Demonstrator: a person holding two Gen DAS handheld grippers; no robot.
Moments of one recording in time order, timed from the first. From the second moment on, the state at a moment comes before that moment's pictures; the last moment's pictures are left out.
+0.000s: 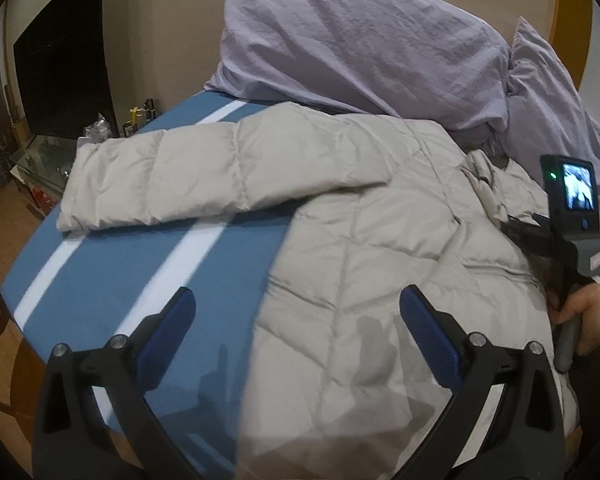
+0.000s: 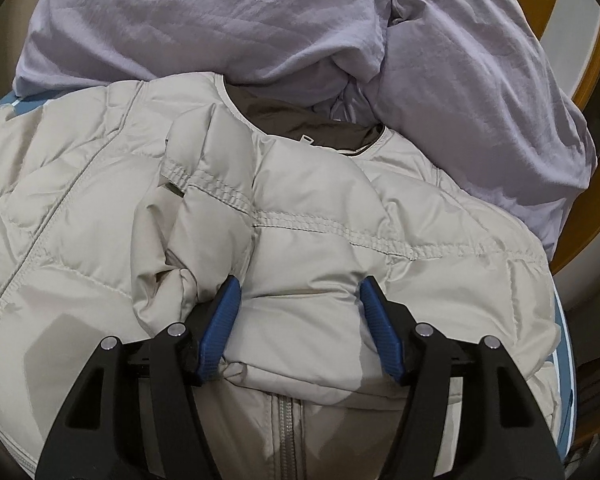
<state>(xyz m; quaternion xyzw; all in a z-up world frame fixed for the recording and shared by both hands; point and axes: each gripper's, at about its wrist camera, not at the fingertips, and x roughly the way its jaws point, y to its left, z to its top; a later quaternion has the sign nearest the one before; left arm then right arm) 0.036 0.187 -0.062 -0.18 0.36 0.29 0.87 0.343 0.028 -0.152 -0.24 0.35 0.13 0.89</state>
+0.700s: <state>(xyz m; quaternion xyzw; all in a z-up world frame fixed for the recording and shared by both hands) 0.030 0.344 -0.078 -0.21 0.39 0.39 0.81 0.346 0.024 -0.154 -0.22 0.36 0.14 0.90</state>
